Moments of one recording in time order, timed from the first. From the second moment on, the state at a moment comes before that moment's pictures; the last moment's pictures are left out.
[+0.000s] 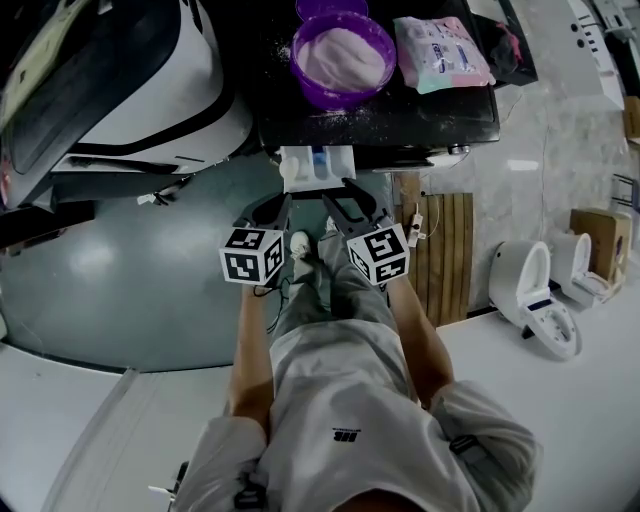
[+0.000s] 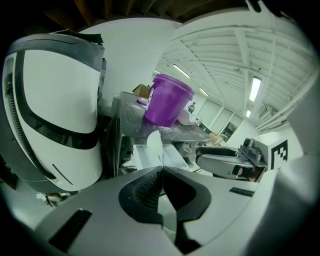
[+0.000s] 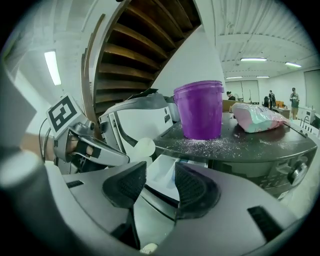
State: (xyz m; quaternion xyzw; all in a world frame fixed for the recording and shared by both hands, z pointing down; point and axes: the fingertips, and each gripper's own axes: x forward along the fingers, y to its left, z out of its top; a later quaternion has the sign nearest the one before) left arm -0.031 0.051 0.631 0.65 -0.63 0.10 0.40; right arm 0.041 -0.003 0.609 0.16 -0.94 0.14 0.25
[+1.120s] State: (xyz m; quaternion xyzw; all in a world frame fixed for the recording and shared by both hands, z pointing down) left arm -0.032 0.044 0.656 0.61 -0.65 0.36 0.30; right arm 0.047 0.001 0.625 0.15 -0.94 0.16 0.25
